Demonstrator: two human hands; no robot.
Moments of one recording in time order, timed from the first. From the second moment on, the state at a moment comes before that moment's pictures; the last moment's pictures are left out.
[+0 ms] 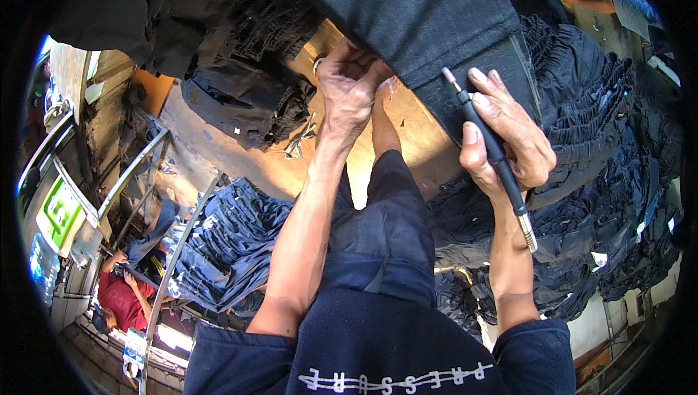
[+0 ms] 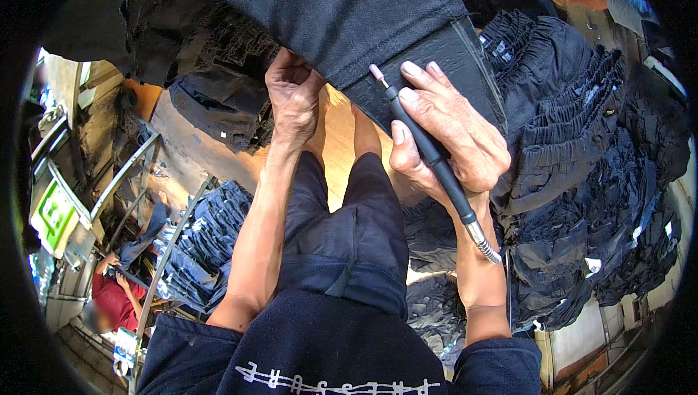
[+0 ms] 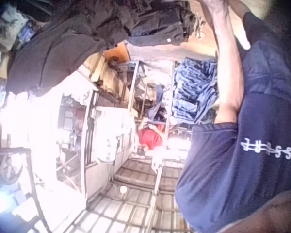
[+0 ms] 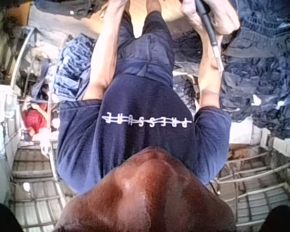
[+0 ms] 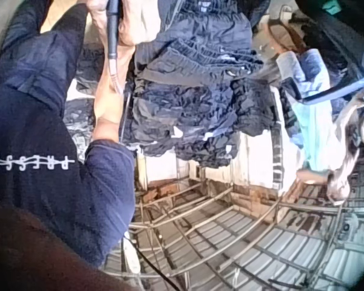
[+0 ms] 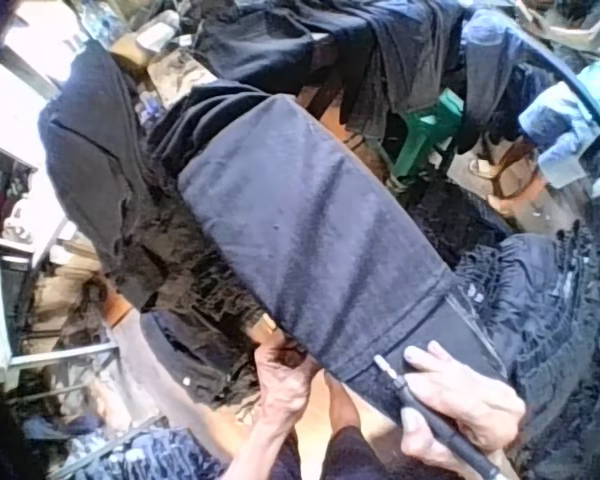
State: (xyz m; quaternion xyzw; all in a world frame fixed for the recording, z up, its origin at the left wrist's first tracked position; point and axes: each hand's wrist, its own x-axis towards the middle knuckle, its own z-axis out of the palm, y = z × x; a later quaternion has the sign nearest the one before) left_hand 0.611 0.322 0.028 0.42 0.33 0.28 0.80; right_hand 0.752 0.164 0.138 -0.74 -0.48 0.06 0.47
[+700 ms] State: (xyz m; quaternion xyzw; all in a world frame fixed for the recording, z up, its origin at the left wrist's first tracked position) left_hand 0.607 0.326 0.030 0.43 0.35 0.25 0.80; right_hand 0.751 0.164 0.129 -0.77 -0.39 -0.01 0.50
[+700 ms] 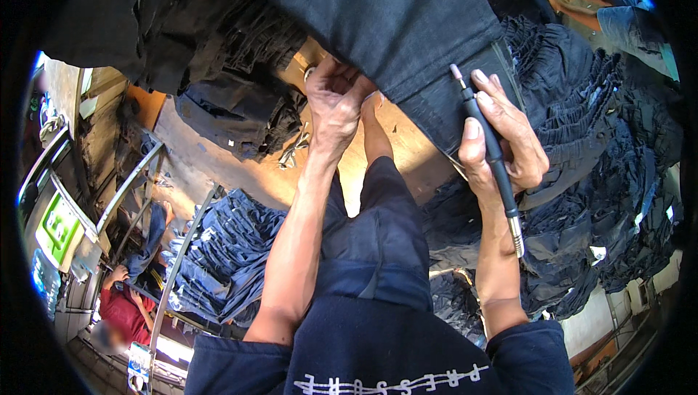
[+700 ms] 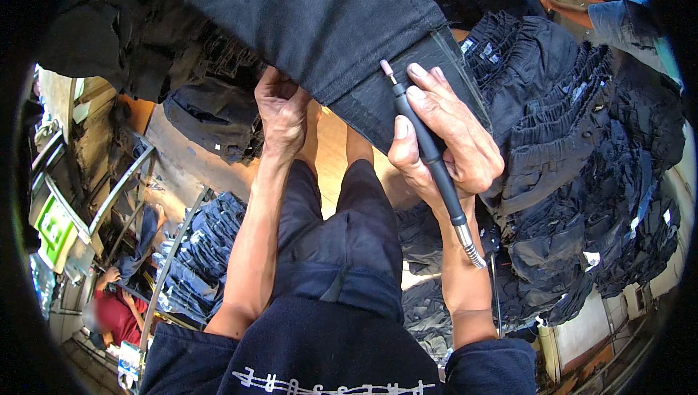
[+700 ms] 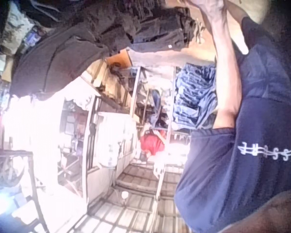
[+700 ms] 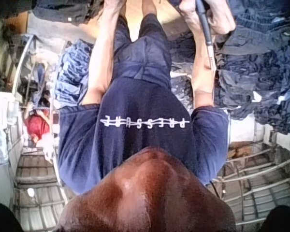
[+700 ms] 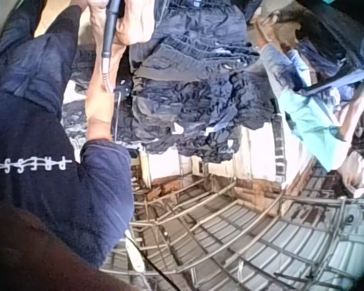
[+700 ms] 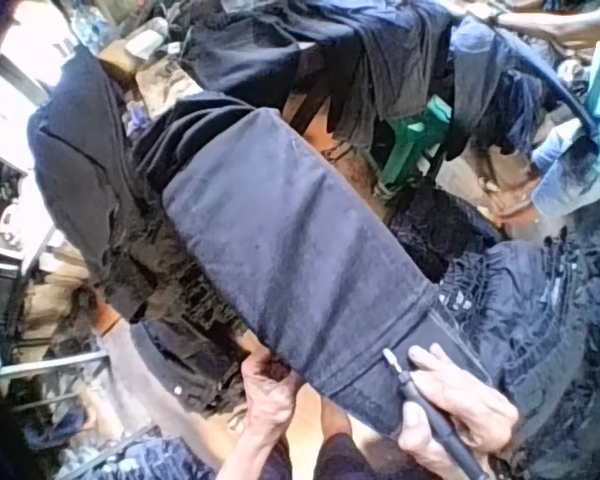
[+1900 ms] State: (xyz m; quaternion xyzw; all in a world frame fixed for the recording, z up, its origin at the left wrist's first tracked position) left_hand 0.605 0.325 0.025 0.42 0.32 0.26 0.81; right_hand 0.748 0.163 0.132 -0.78 -0.39 0.01 0.49
